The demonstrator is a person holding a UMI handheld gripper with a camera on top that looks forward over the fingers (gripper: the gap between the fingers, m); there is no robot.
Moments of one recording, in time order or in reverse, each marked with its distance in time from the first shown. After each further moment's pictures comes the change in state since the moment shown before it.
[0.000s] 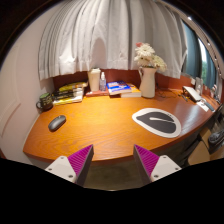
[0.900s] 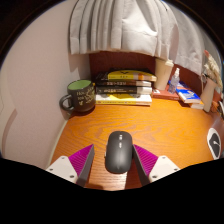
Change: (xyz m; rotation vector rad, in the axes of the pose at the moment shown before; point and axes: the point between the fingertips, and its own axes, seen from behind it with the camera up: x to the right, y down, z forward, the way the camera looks) arm -0.304 -0.039 0.181 -0.120 -0.199 -0.135
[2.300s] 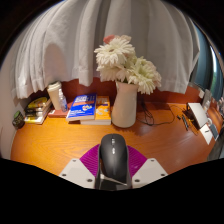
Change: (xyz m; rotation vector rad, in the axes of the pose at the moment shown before) arm 0.524 -0.068 -0.130 0.045 0.162 0.048
